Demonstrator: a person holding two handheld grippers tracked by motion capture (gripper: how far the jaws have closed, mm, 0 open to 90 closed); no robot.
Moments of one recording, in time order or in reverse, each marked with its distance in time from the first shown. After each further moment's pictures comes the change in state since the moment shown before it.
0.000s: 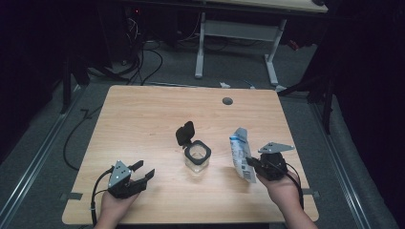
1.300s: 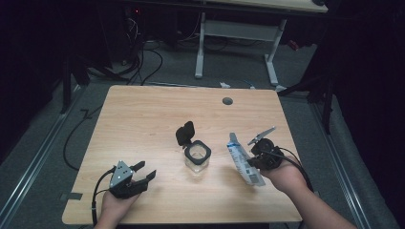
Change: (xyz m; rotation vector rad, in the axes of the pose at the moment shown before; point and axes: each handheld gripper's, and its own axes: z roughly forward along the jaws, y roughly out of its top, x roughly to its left) left arm -0.002 0.000 0.003 0.012 -0.020 0.014; right arm -0.001 0.045 0.004 0.386 0.026 -0.117
